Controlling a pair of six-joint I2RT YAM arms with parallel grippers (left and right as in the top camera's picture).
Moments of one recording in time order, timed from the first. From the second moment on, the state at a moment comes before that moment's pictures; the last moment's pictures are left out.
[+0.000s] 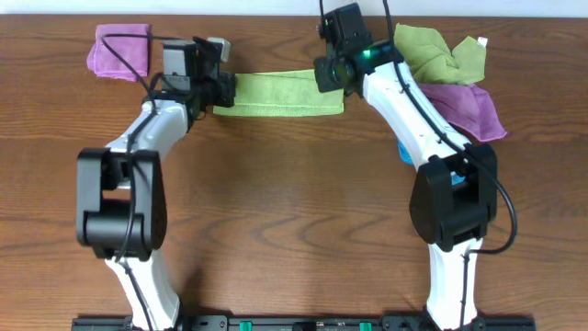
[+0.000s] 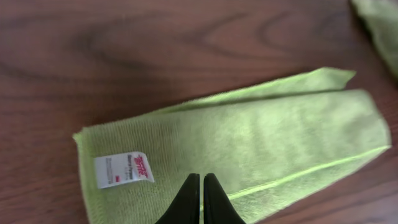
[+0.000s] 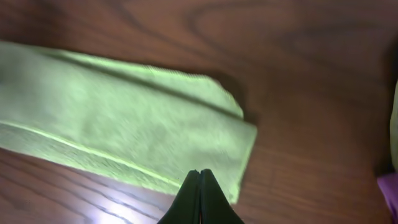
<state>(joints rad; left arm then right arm) -0.07 2.04 1.34 -0.07 0.43 -0.04 0.38 2.19 1.91 -0.74 0.06 0.15</state>
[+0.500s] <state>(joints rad) -0.14 2.13 1.34 -0.05 0.20 -0.03 0.37 2.20 1.80 -0.67 0.07 0.15</state>
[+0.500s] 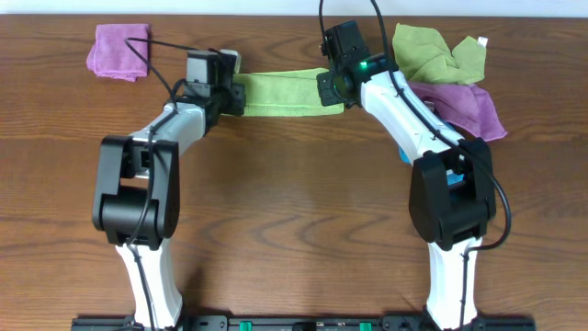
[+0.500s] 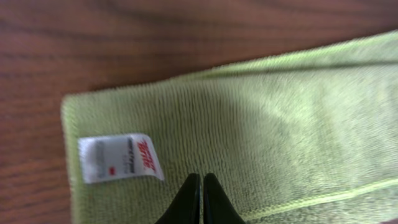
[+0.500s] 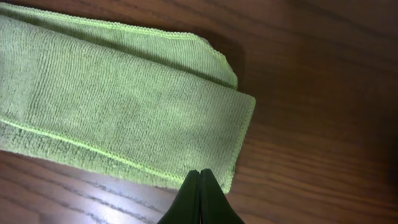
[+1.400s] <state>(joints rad) -0.15 2.13 1.39 -0.37 0.12 -0.04 0.37 2.36 1.75 -0.40 0.05 0.16</state>
